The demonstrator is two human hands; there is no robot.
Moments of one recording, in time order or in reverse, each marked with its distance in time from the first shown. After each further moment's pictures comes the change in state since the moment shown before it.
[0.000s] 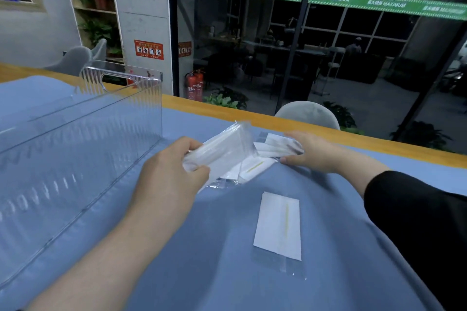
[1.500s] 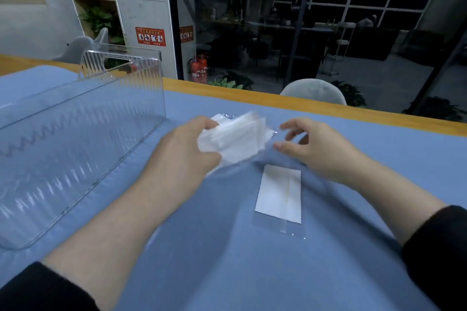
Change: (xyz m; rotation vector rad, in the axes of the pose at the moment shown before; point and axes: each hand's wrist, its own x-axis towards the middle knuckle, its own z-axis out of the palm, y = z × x) left_hand -0.007 0.007 0.001 0.094 -0.169 0.058; right_hand -0.094 -0.060 0.019 0.404 0.191 -0.025
